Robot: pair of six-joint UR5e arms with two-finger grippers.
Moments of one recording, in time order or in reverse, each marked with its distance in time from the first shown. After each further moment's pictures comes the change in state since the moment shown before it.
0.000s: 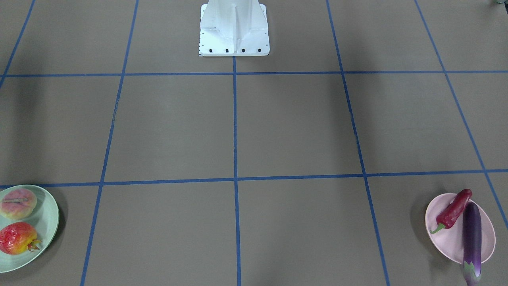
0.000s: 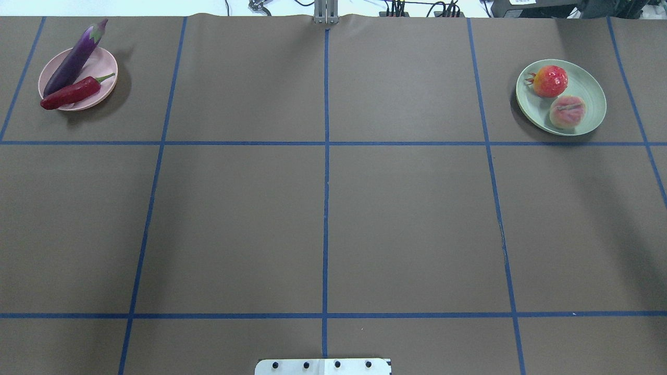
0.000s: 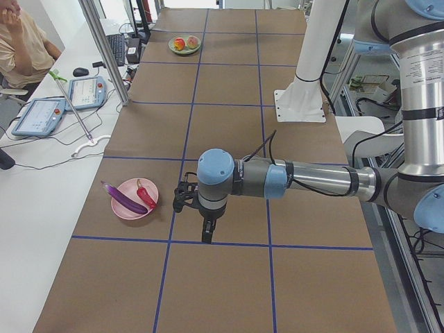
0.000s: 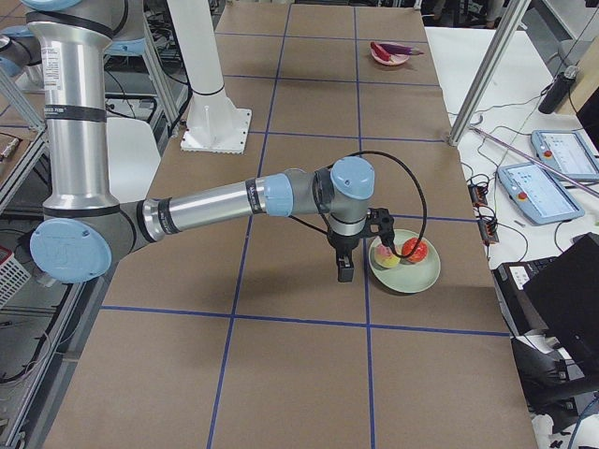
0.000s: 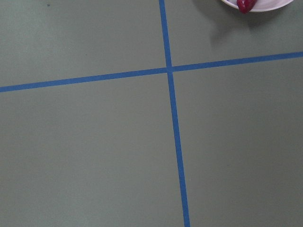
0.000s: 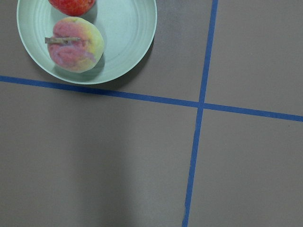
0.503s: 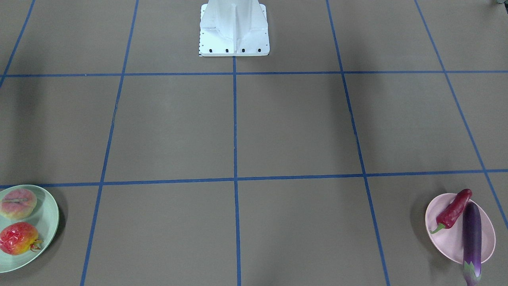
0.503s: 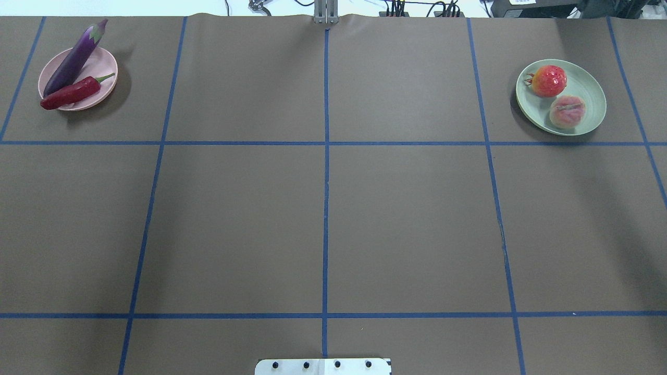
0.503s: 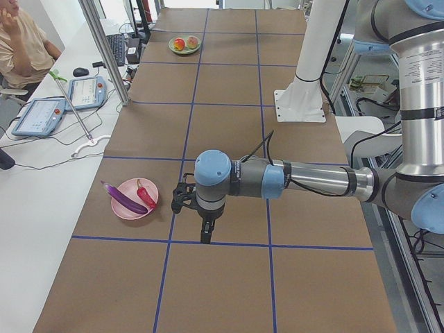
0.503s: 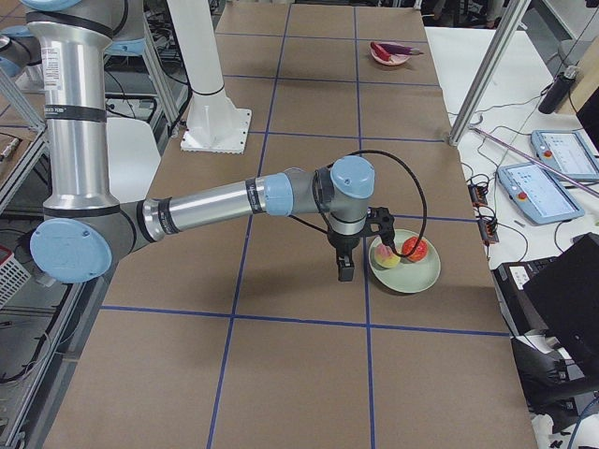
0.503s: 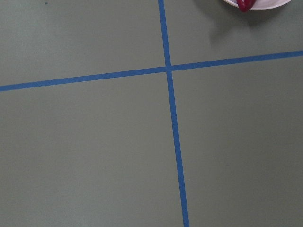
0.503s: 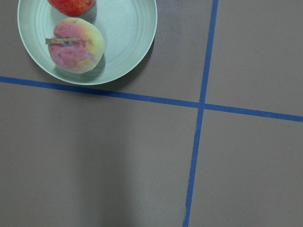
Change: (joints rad) left arm 0.003 -0.016 0.025 0.005 -0.002 -0.004; right arm 0.000 0.002 0.005 0.001 0.001 -0.001
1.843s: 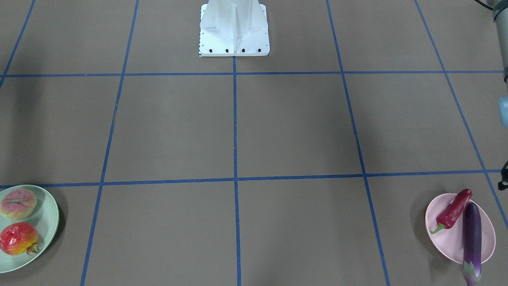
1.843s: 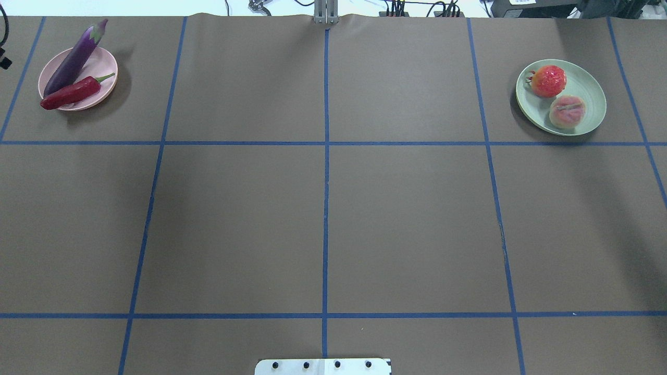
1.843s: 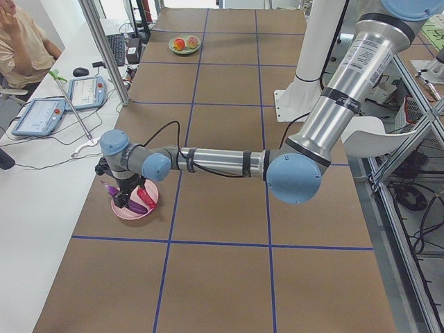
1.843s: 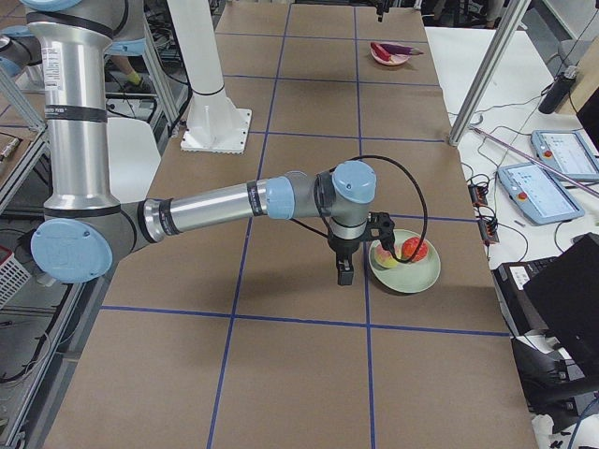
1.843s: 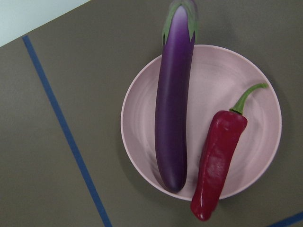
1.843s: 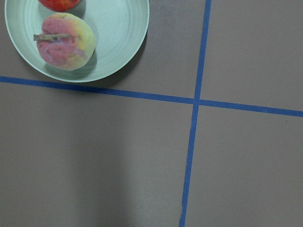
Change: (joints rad) left arm 0.204 -0.577 0.580 -0.169 0.024 -0.005; right arm 0.000 0.002 -0.018 0.000 -0.003 0.005
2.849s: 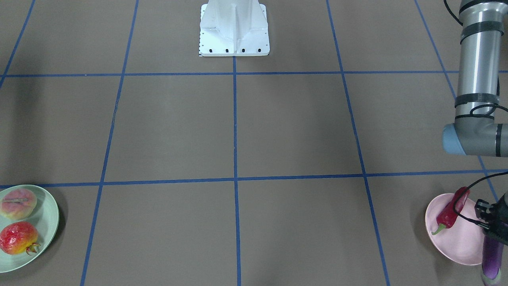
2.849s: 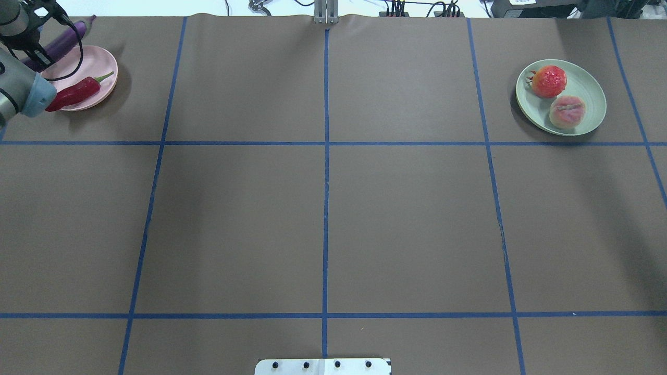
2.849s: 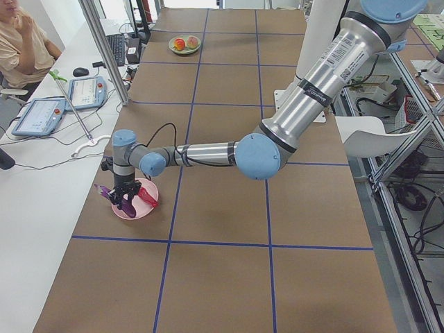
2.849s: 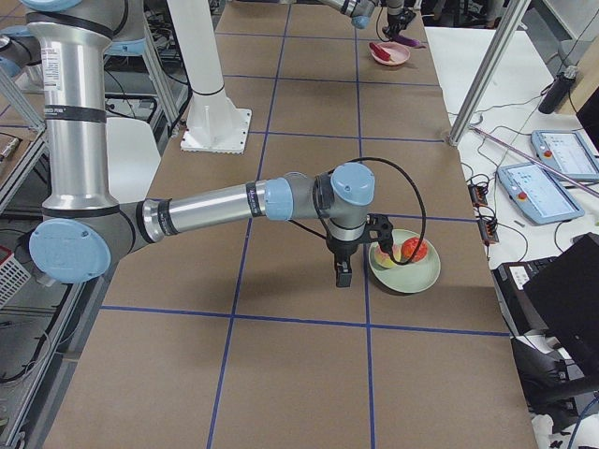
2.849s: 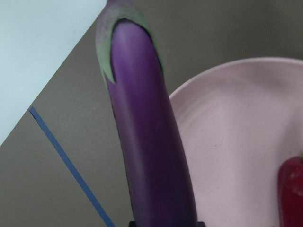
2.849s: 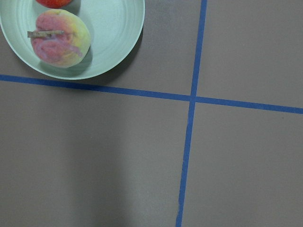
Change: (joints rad) left arm 0.207 -0.241 0.448 -0.343 0.430 0.111; right arm 0.000 -0.006 -0.001 -0.001 -0.003 0.002
